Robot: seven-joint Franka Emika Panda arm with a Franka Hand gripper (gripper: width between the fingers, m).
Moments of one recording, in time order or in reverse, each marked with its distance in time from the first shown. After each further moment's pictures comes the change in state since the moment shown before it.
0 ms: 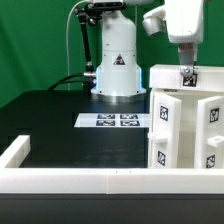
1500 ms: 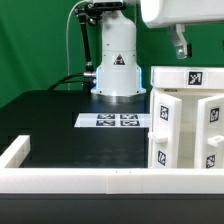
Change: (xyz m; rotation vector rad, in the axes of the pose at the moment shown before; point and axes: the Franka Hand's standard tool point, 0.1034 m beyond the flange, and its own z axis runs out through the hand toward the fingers) arm 0.029 0.001 -0.026 -0.004 0.072 0.461
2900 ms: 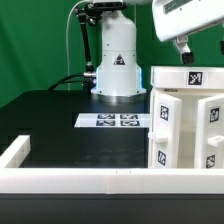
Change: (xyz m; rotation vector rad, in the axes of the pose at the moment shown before) arm -0.001 0.000 0.001 0.070 0.063 1.718
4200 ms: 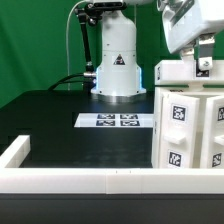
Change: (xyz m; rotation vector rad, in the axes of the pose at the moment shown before) arm 0.003 0.021 0.020 0.051 0.048 0.677
